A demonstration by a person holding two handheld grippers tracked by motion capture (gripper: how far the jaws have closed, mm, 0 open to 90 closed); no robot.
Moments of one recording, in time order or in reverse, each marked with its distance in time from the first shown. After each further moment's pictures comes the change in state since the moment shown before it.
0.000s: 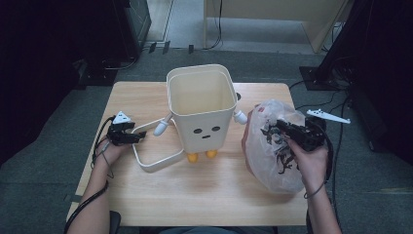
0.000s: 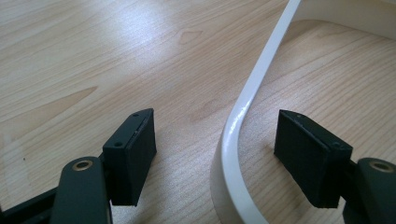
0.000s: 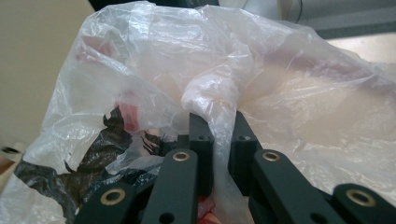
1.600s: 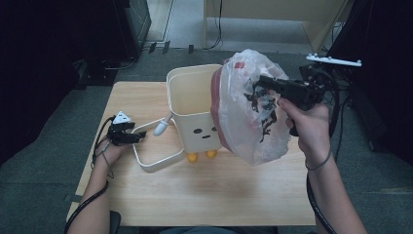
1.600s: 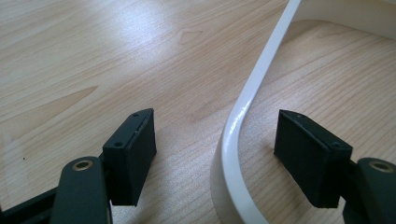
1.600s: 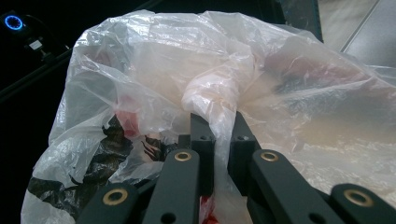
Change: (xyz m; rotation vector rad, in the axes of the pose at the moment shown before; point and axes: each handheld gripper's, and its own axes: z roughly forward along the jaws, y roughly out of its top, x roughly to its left) left arm -0.001 0.000 0.000 -0.001 0.003 -0.003; right arm 0.106 0.123 -0.022 -0.033 0.373 -0.060
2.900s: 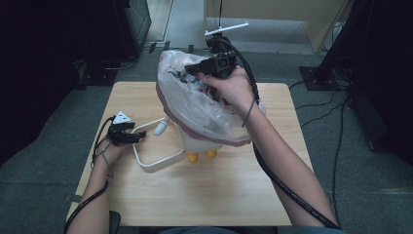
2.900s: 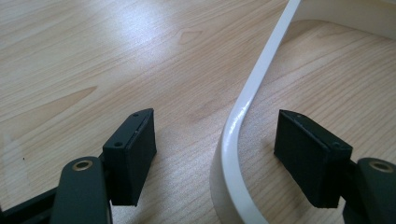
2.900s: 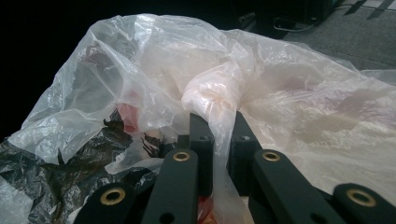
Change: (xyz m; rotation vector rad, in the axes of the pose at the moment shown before) left arm 0.000 0.000 0.000 0.000 -0.001 0.001; right arm 0.039 0.030 0.185 0.351 0.001 -0.070
